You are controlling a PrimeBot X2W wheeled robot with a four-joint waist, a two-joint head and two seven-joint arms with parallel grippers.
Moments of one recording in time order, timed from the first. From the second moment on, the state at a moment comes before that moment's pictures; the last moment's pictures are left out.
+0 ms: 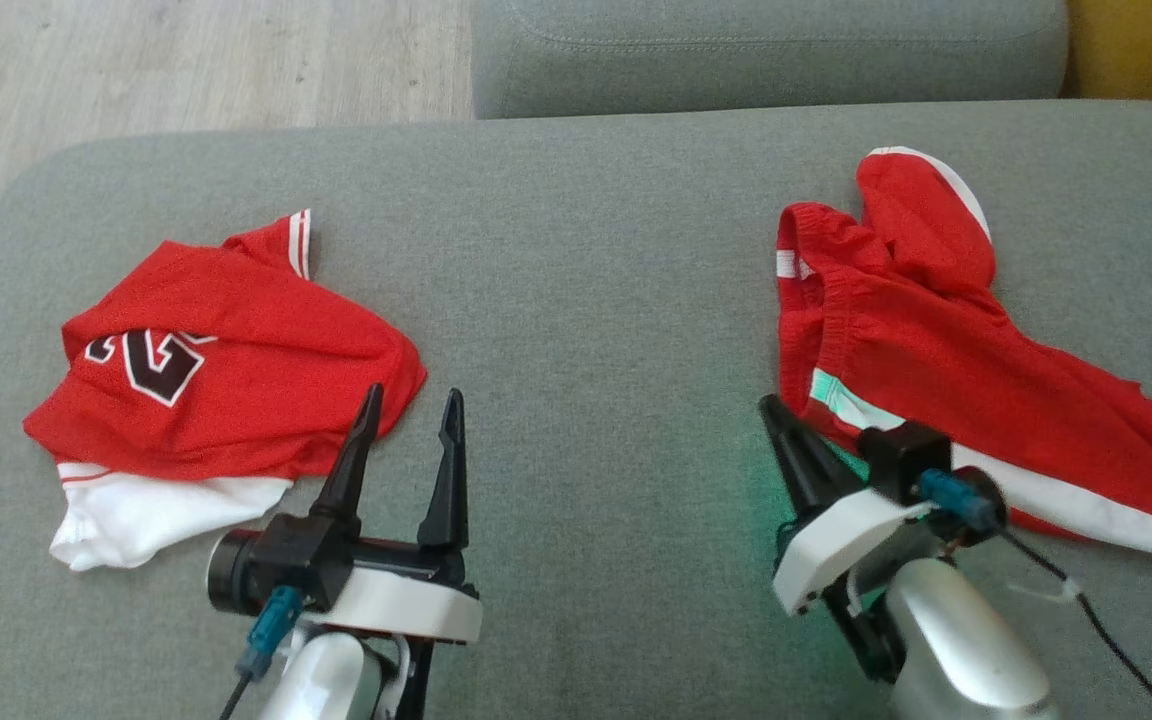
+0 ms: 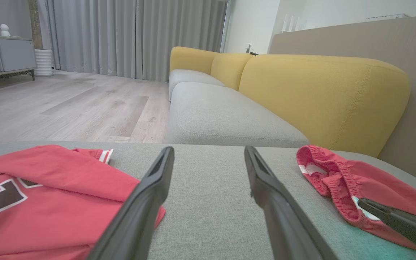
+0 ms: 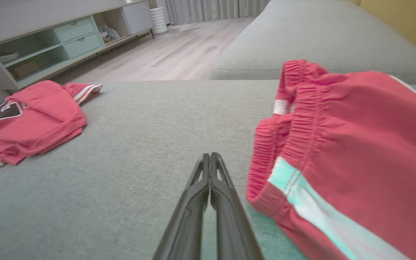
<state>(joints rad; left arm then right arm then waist) -0.14 0.05 -0.36 0.24 -0.28 0.03 -0.25 -0.32 -0.05 0.32 0.67 0.19 0.13 -0.20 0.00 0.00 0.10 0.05</state>
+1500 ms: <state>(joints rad) -0.14 0.05 -0.37 0.25 -0.30 0.03 -0.25 -0.23 -0.05 0.08 0.45 0.13 0.13 -0.14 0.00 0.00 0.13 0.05</state>
